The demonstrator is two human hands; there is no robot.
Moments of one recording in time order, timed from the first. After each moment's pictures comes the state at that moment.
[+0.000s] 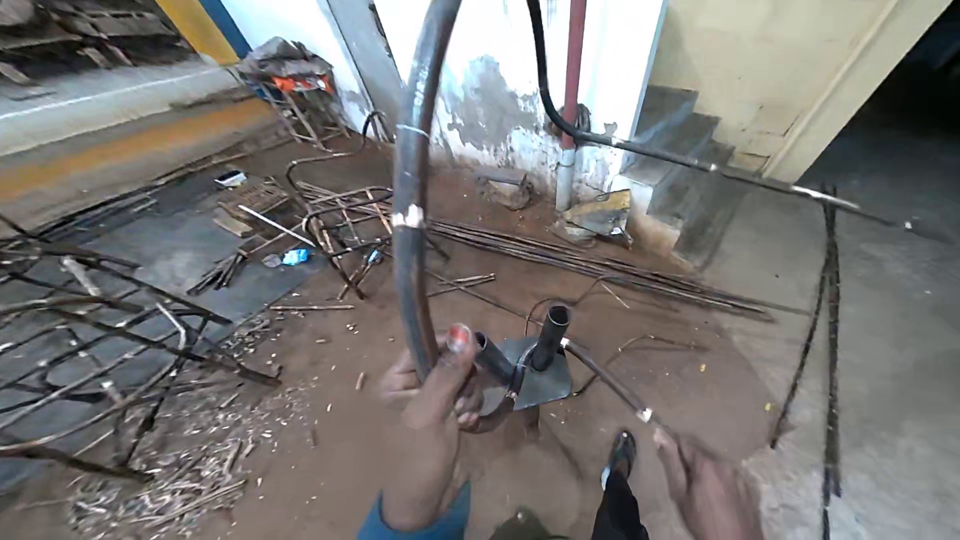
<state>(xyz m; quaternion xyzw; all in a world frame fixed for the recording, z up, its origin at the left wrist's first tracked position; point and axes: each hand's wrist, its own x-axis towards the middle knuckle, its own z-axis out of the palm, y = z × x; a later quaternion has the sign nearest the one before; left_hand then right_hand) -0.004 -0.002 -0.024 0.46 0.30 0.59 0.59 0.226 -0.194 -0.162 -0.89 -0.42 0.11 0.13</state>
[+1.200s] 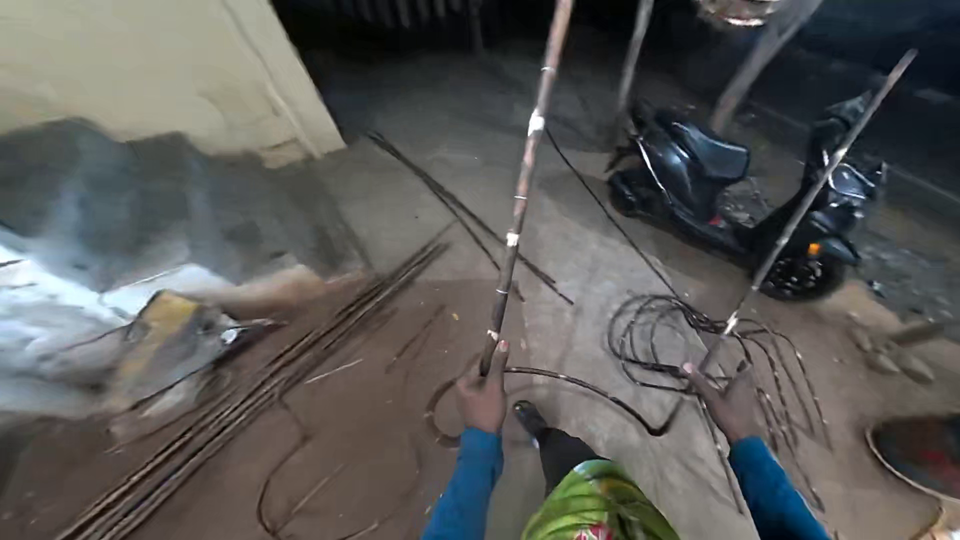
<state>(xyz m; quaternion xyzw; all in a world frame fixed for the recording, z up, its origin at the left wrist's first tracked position) 0.291 -0.232 -0.201 0.80 0.08 0.08 0.59 0.161 -0.620 -0.229 -0.82 0.40 -0.17 0.37</state>
